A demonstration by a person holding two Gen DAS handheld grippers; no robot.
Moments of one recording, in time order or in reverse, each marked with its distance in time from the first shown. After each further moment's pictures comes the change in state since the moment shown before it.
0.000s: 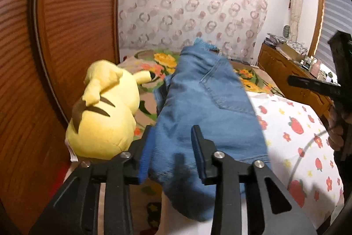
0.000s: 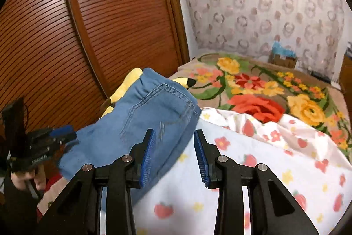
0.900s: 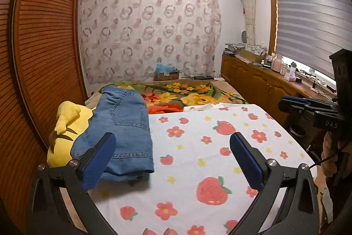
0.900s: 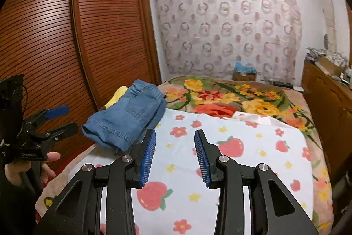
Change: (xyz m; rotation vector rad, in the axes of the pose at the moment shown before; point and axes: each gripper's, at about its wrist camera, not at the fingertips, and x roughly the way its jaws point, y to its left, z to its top) left arm -0.126 -0.168 -0.022 0.167 -0.169 -0.142; right arm -0.230 0.059 -0.136 0.042 -0.194 -0.188
